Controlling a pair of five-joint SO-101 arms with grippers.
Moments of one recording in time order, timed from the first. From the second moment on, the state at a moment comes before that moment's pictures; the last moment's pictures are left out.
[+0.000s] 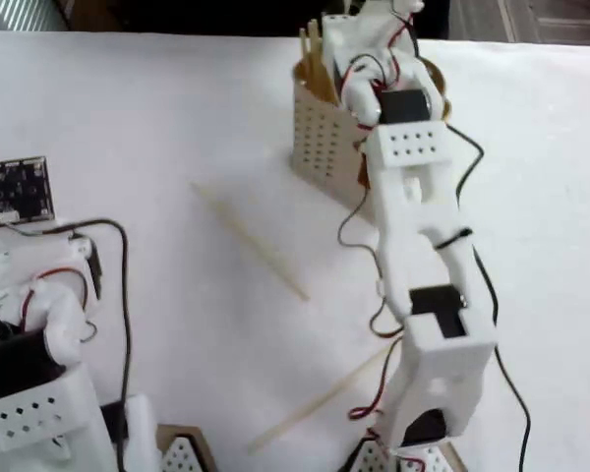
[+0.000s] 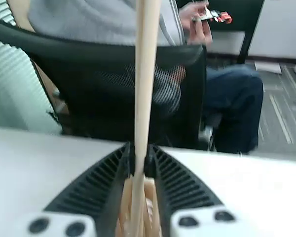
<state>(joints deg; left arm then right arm) -23.8 -64.7 45.8 71.4 -7.3 -12.1 20.2 -29.5 34.3 0.2</state>
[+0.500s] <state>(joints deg) -23.8 -64.7 45.8 71.4 -7.3 -11.0 16.9 -30.2 46.8 0.2</state>
